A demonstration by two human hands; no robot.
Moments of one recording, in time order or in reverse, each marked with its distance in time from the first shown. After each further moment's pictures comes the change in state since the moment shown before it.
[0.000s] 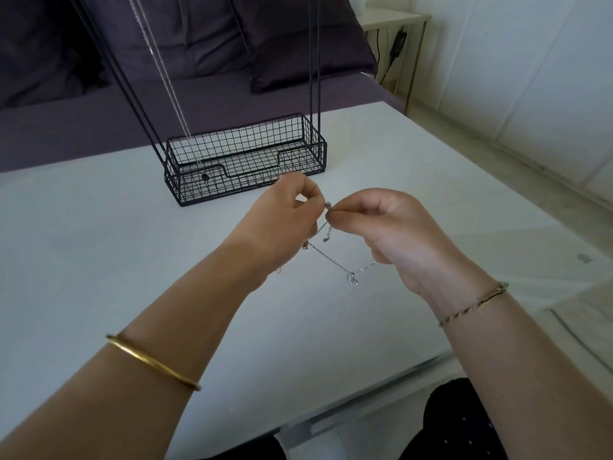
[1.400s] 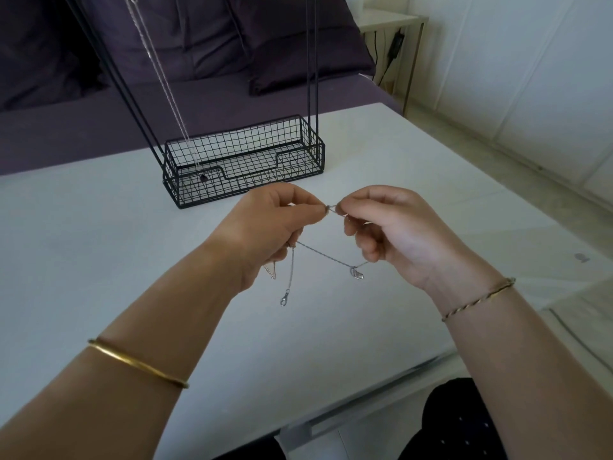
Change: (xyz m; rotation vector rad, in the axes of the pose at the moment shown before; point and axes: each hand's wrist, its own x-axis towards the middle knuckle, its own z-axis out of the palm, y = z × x) left_hand -0.001 -0.003 -0.010 -0.258 -0.054 -0.139; right_hand 0.008 0.002 -0.006 0.169 -0.021 0.090
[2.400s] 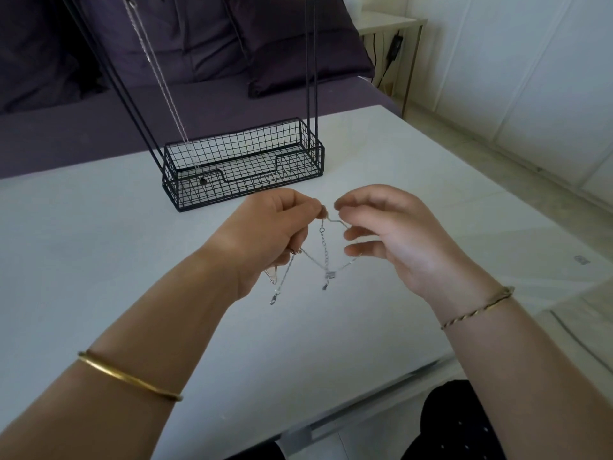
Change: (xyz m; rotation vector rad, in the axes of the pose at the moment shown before) left_hand -0.008 0.004 0.001 0.001 -0.051 0.031; right_hand -0.003 0.001 0.003 0.002 0.056 -0.047
